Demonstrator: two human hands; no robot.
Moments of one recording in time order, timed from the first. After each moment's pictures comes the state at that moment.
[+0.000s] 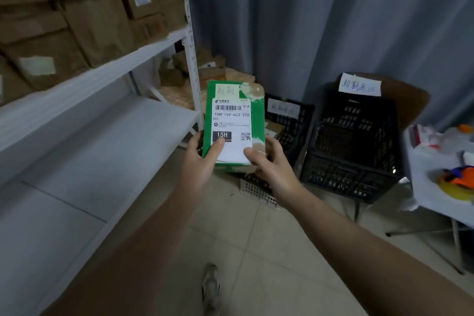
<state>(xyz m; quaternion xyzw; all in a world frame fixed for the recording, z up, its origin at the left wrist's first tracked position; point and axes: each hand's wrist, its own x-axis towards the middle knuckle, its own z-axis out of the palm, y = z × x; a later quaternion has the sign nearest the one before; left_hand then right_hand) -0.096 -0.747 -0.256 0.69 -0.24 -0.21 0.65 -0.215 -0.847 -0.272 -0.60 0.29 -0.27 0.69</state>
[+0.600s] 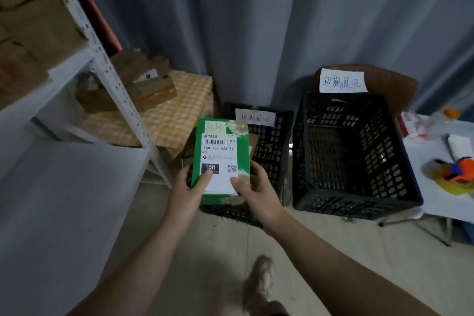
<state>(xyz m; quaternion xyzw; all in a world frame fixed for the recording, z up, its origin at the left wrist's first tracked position) 0.078 -0.995 -0.329 0.73 -0.28 -0.36 0.51 -0.067 -1.065 -0.350 -0.53 0.42 -0.27 0.68</state>
